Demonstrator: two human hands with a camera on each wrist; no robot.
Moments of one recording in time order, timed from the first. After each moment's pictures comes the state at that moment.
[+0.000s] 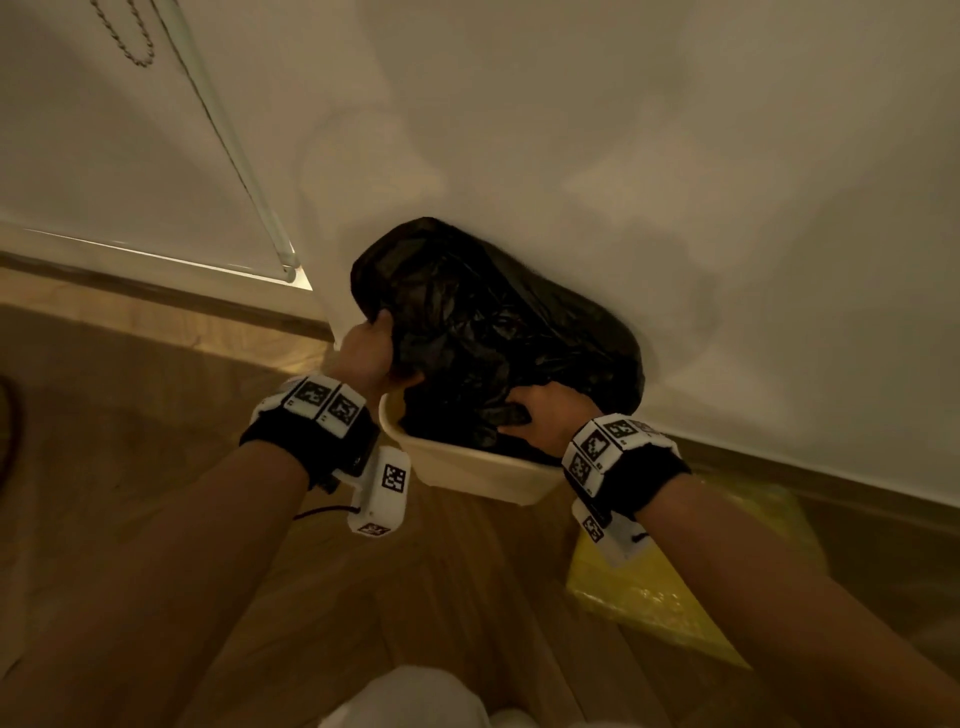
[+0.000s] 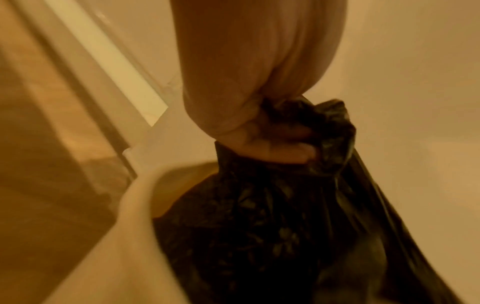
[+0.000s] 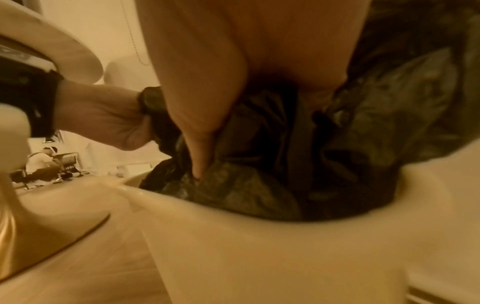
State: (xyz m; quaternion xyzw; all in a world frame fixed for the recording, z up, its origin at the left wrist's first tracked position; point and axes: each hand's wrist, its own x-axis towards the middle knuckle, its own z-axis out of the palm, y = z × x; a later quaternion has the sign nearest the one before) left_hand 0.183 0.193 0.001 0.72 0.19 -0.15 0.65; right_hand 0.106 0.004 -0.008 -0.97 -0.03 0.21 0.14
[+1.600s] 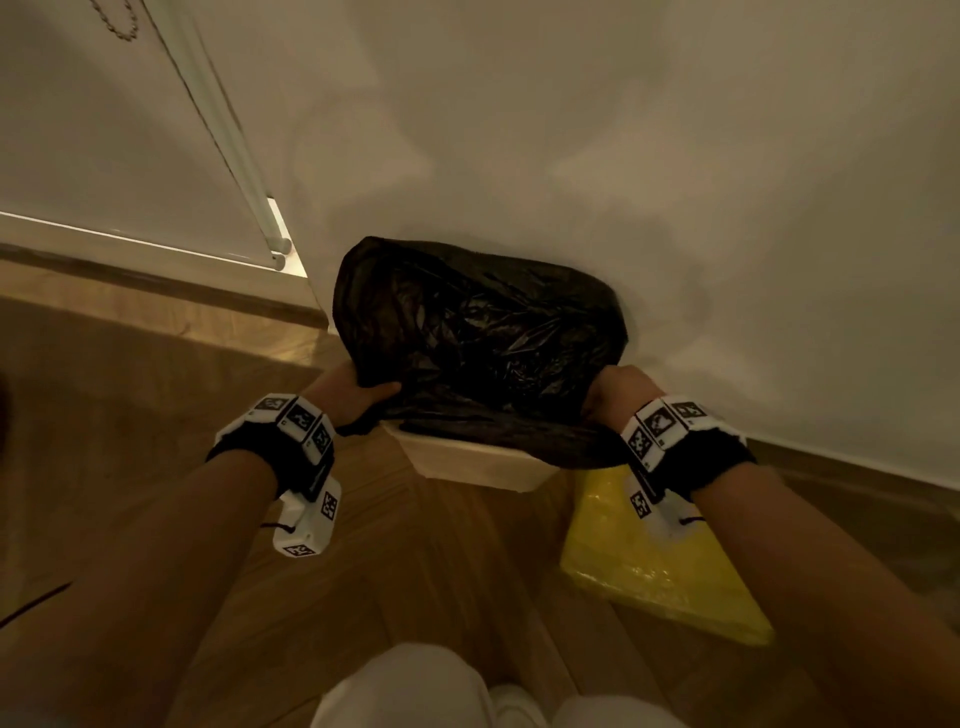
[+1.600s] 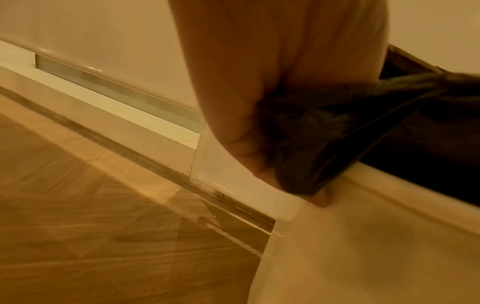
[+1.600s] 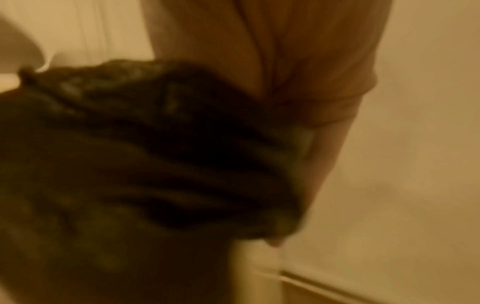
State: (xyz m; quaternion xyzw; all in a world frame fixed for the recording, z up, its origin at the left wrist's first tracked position) left_hand 0.148 0.231 -0.013 0.91 0.01 -0.26 0.32; right_hand 0.095 -0.057 -0.009 -0.97 0.11 0.21 0.10
